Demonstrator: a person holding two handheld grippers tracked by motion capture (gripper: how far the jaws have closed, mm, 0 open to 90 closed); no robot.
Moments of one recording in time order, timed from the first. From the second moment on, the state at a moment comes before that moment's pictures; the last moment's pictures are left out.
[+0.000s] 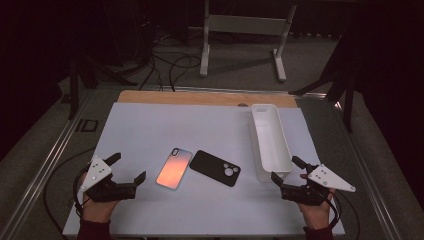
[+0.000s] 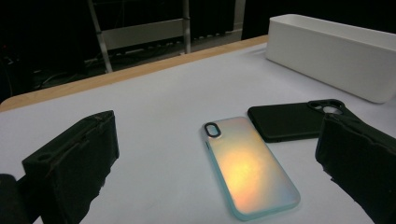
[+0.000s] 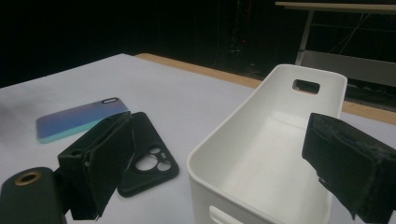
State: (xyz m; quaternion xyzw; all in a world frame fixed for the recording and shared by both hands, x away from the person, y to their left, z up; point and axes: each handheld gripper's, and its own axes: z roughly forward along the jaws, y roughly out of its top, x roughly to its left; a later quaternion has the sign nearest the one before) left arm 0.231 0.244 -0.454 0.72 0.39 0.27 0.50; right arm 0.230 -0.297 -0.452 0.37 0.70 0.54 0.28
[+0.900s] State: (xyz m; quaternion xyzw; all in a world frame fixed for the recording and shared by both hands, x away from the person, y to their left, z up) left arm 0.251 0.237 -0.452 0.74 0.41 0.25 0.47; right arm 0.230 -0.296 -0.453 0.38 0.70 0.53 0.29
